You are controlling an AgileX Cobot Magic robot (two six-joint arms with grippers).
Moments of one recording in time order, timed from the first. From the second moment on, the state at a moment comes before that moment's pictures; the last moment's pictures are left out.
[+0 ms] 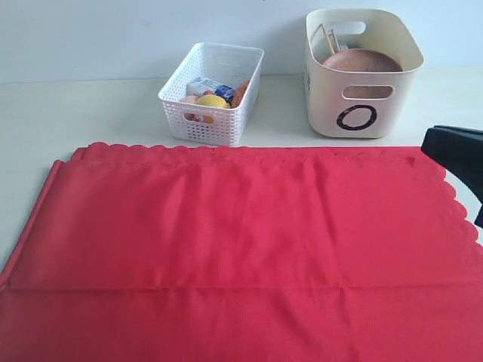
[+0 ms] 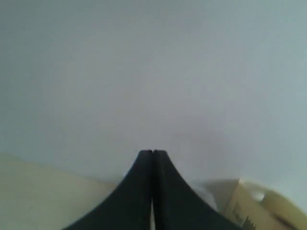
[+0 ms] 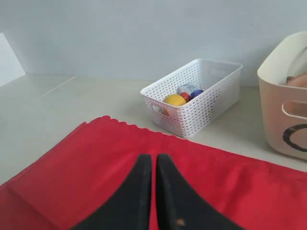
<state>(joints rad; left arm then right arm) -0.20 0.41 -0.17 -0.27 -0.30 -0.13 -0.33 0.83 -0.23 1.74 0.90 -1.79</state>
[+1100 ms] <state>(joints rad) -0.20 1.60 -0.42 -0.24 -0.09 0.04 -0.33 0.95 -0.23 1.74 0.91 -1.82</state>
